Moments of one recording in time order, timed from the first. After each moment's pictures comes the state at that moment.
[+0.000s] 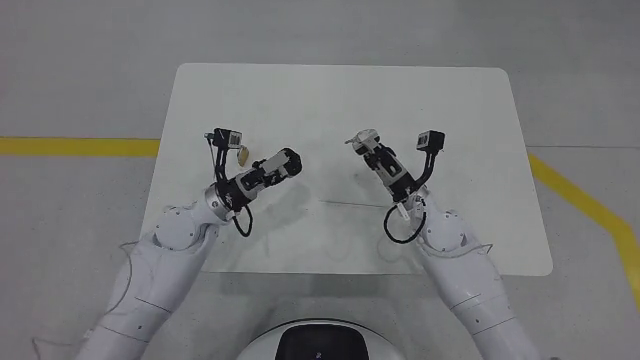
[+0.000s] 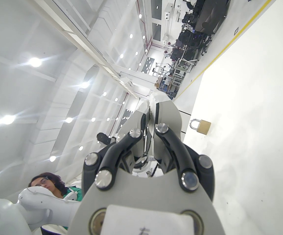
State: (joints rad) left arm 1.18 -1.20 -1.13 -1.41 -0.47 -0.60 -0.72; right arm -1.24 -1.26 1.18 -1.36 0.20 -0.59 0.31
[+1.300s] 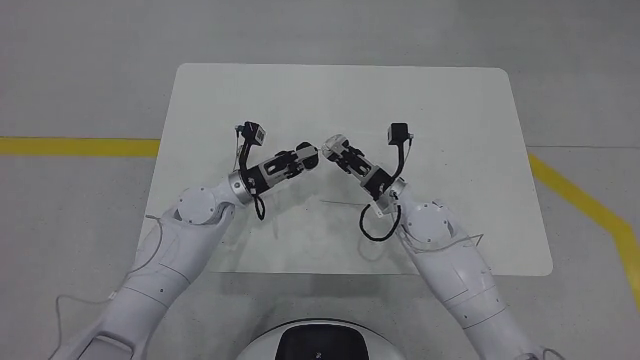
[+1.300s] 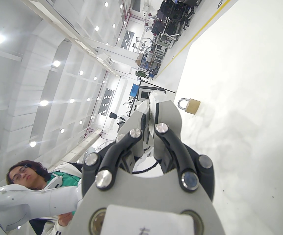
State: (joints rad) left arm 1.01 -1.26 -1.03 -1.16 -0.45 -0.51 -0.75; right arm -1.18 -1.28 1.10 -1.41 0.05 -0.40 0.36
